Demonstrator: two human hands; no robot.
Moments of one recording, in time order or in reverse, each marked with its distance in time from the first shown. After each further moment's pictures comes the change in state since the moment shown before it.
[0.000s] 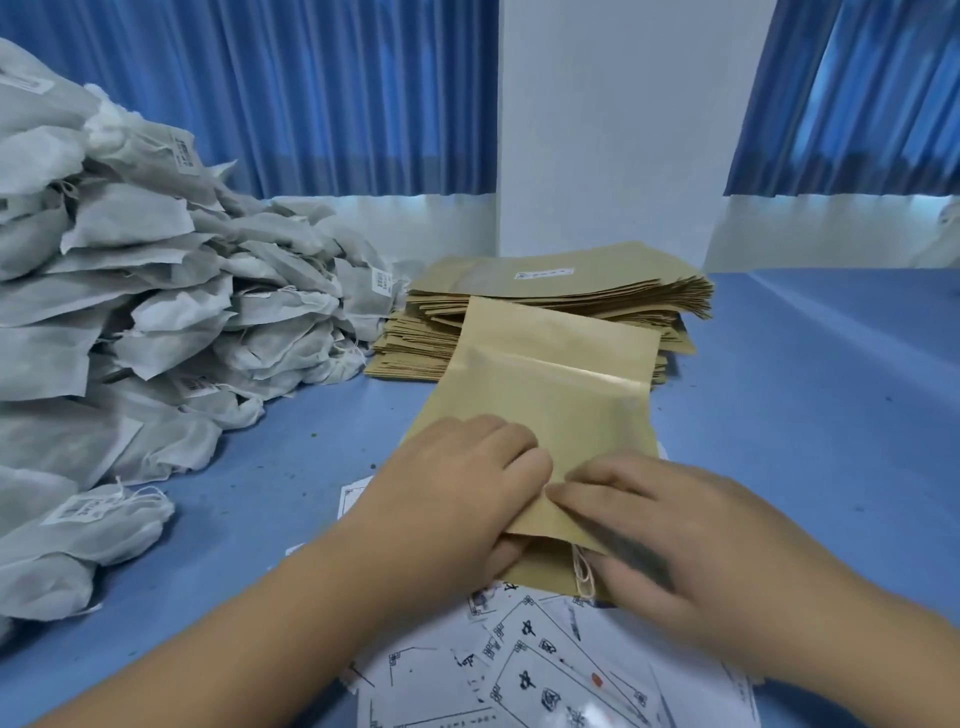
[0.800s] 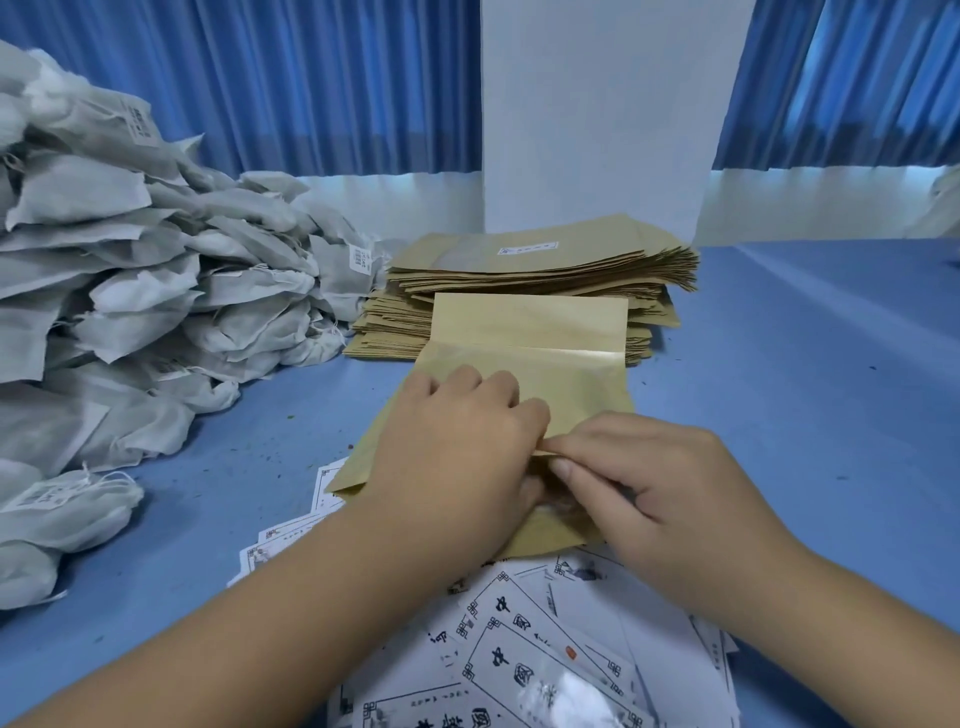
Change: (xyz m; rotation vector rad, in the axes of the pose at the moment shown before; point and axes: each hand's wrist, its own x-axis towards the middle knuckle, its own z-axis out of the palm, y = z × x) left_hand 0.030 0.022 0.000 0.152 -0.098 -0.357; right_hand 0.008 0.003 0.016 0.267 0.234 0.138
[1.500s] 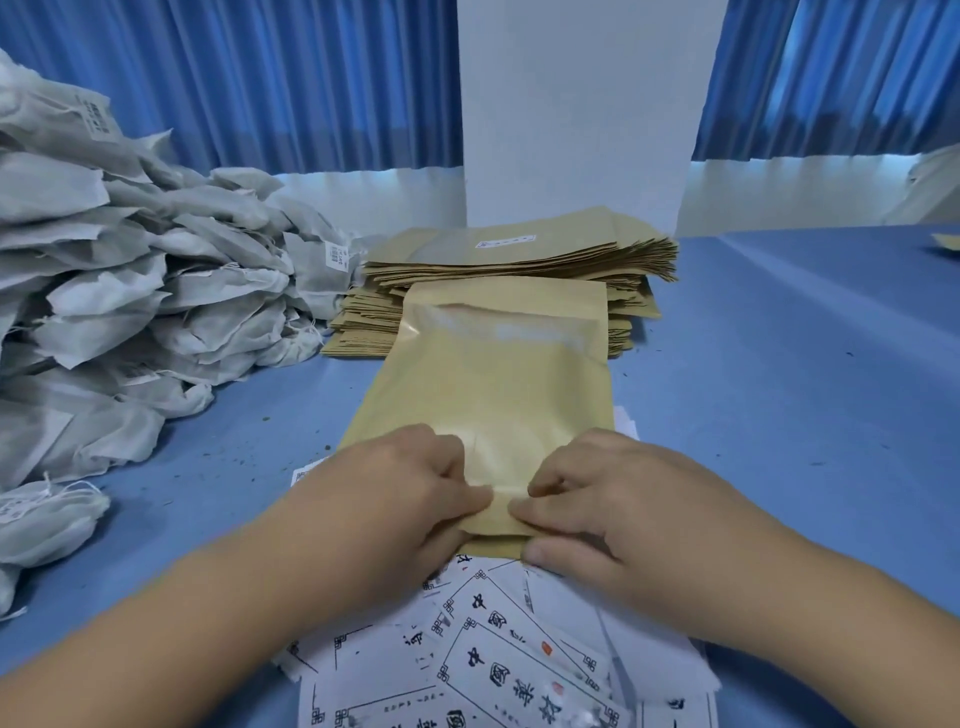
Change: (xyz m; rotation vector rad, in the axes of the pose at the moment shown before) left_hand -0.031 -0.035 0.017 -0.241 -0.099 0.285; right_hand -0.004 0.002 -0.009 -0.319 -0.476 -0.028
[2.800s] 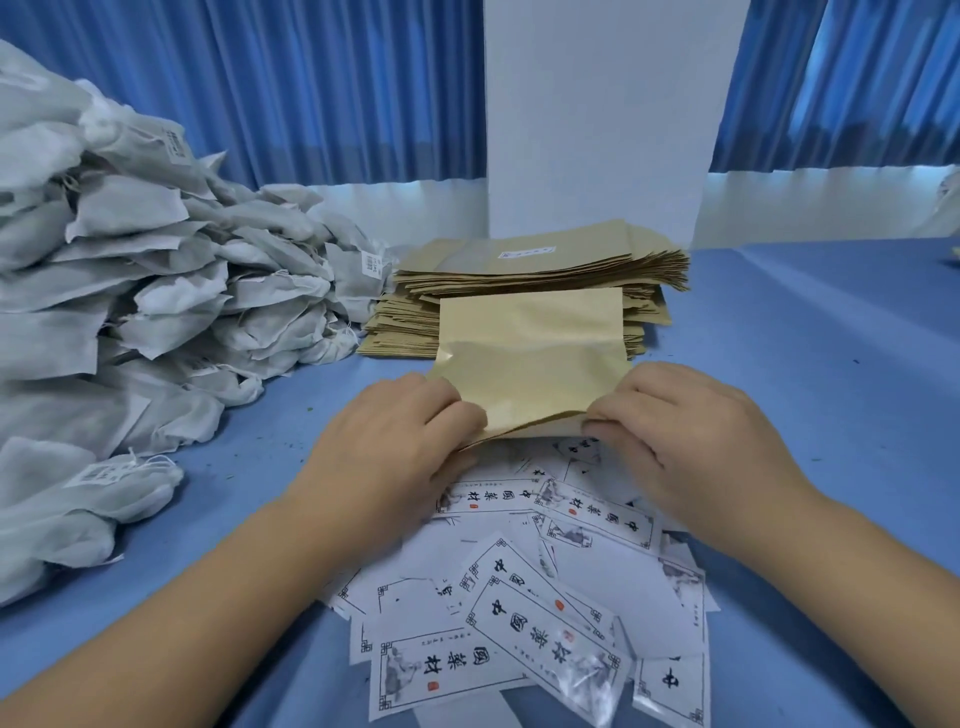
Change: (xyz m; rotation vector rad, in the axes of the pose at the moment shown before) left_hand -0.006 -0.010 -0.004 0.137 0.363 -0.004; right_hand -0.001 0.019 -0.005 -0.083 0.734 -0.085
